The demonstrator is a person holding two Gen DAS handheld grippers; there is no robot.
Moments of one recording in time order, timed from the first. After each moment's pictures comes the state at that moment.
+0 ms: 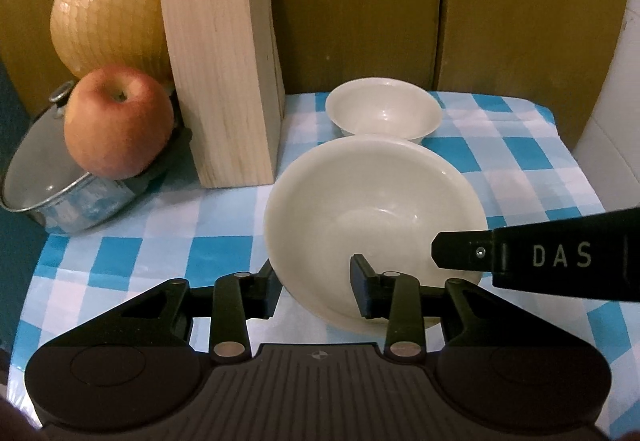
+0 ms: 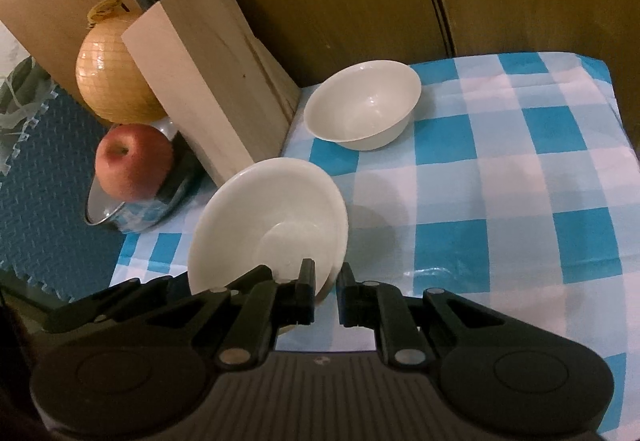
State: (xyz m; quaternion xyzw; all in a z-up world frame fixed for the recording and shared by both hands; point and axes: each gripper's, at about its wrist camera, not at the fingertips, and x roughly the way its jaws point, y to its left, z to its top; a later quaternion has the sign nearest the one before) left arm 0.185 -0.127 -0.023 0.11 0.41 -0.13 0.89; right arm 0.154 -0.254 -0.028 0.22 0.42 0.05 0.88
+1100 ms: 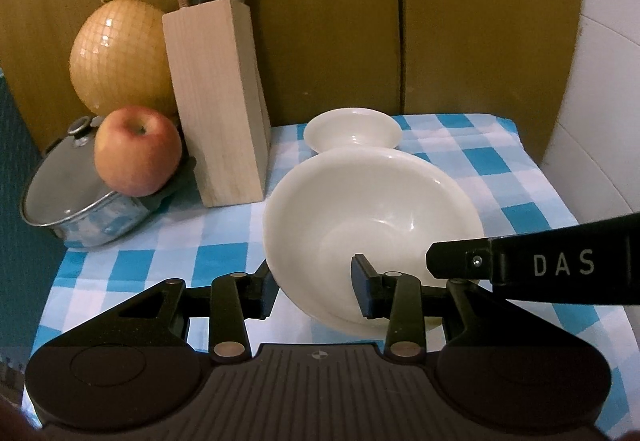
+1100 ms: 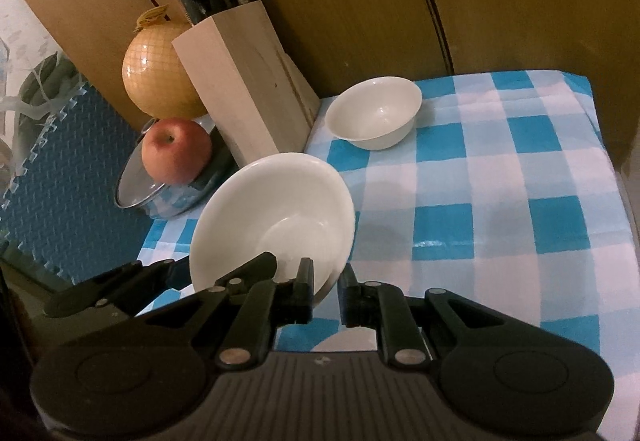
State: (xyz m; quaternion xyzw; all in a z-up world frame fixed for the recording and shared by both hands) left arm 0.133 -0.127 0.007 0.12 0.36 -0.16 0.91; right arm 0.097 -0.251 -0.006 0.21 0.39 0.06 0.89
